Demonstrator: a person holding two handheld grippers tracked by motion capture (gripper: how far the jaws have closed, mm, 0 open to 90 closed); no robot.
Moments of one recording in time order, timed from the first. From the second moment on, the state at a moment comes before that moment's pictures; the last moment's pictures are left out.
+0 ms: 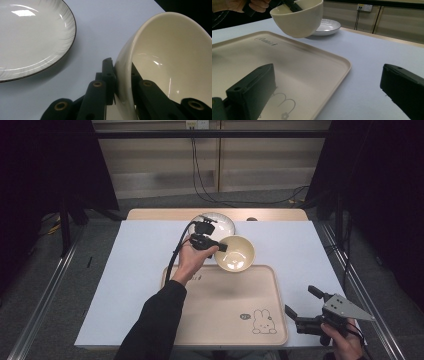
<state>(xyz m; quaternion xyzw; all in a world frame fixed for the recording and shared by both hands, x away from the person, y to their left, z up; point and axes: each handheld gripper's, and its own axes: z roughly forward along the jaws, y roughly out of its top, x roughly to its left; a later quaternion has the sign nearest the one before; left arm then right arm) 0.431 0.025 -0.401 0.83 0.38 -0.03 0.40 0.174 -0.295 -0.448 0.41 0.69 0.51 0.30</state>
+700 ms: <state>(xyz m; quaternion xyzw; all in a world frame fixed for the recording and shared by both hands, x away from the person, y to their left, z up) 0.425 -0.021 -0.403 0.86 0.34 -0.05 0.38 0.174 -0.295 -0.448 0.41 0.69 0.52 0.30</state>
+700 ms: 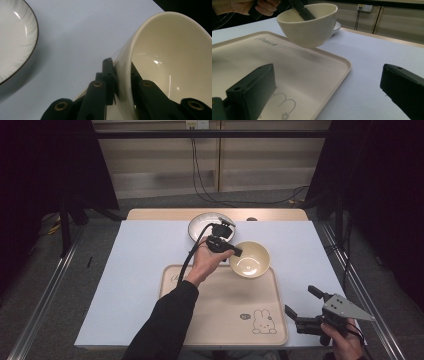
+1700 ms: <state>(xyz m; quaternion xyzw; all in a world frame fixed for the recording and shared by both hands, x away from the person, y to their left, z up) 0.429 -0.067 -0.437 0.87 0.33 -0.07 0.34 0.174 -0.295 -0.448 0.41 0.69 0.52 0.30</state>
